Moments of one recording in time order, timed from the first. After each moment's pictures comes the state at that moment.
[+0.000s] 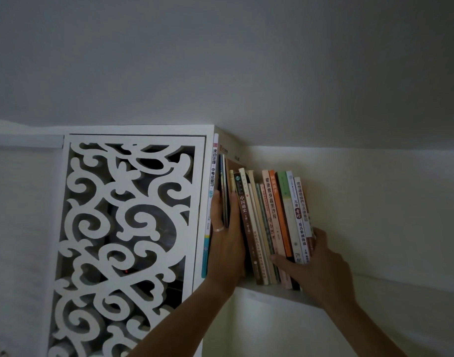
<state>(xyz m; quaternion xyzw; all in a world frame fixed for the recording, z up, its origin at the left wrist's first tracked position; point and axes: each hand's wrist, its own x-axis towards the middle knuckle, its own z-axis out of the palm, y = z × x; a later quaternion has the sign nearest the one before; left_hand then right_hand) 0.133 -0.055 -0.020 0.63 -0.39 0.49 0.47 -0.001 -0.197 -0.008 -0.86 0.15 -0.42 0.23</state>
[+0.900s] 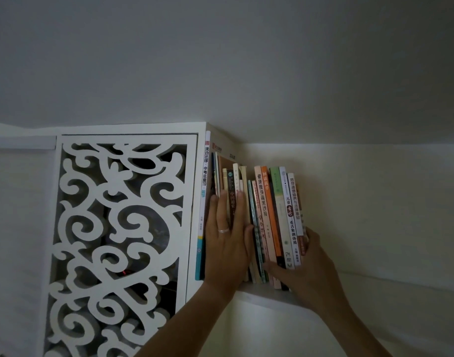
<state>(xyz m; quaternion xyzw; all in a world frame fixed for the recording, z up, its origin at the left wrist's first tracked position) 0.132 -0.067 -0.022 0.69 -0.28 0.59 0.32 0.017 -0.208 -0.023 -0.84 0.06 -0.43 0.33</state>
